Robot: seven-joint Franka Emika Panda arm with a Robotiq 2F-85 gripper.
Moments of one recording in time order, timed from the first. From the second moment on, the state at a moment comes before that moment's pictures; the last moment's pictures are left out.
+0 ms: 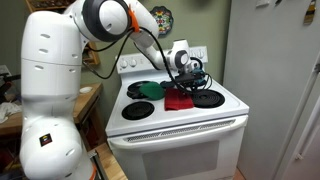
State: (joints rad) arm 0.05 0.35 0.10 -1.91 -0.21 2.40 -0.47
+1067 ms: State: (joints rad) arm 0.06 0.35 0.12 -1.87 -0.20 2.31 -0.48
